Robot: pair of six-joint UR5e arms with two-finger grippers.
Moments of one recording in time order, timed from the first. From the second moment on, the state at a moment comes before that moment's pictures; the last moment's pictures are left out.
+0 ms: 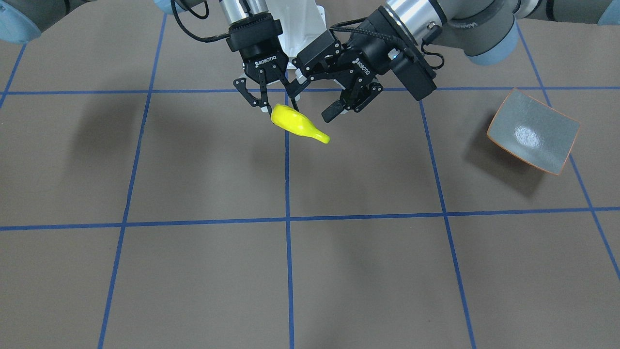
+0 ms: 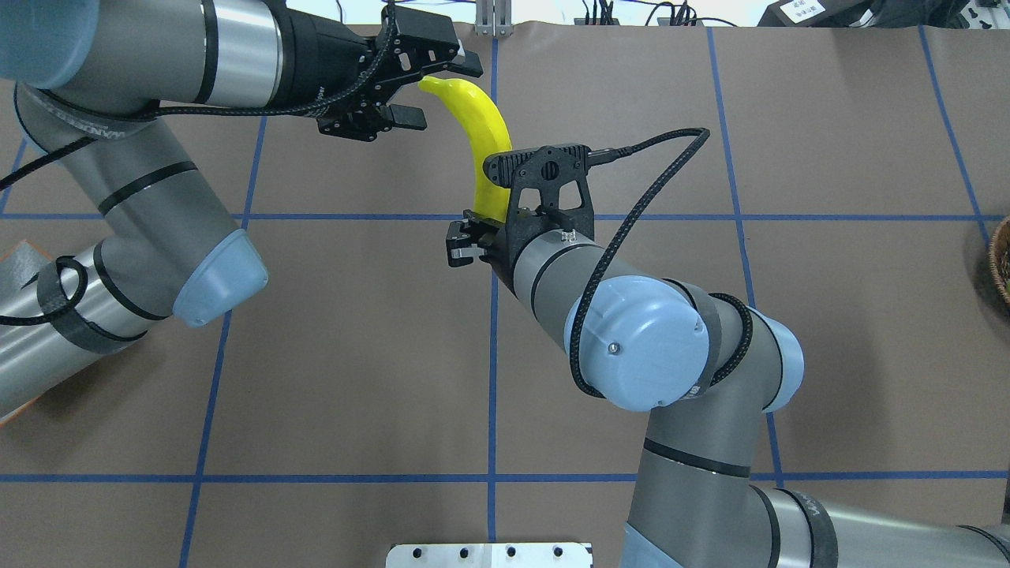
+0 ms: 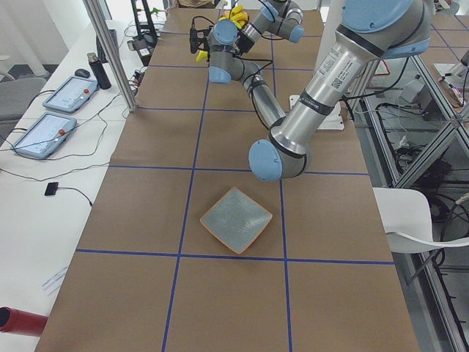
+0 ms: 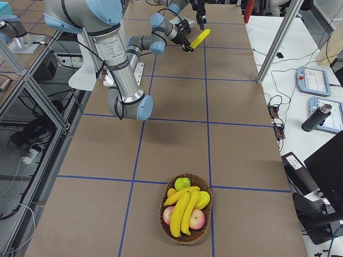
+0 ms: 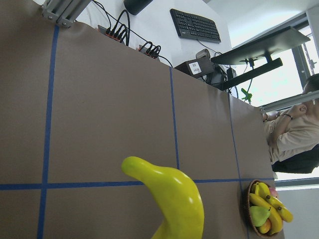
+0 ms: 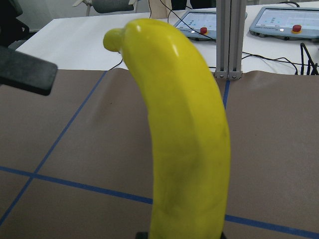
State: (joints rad) left arm -0.81 -2.23 -1.77 -2.40 -2.02 -1.69; right arm 0.35 -0.94 1.95 -1.31 1.18 1.07
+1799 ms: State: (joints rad) left arm -0.78 -2.23 -1.75 -2.45 -1.98 -1.70; right arm 0.33 -0.92 2.00 -1.30 1.18 1.07
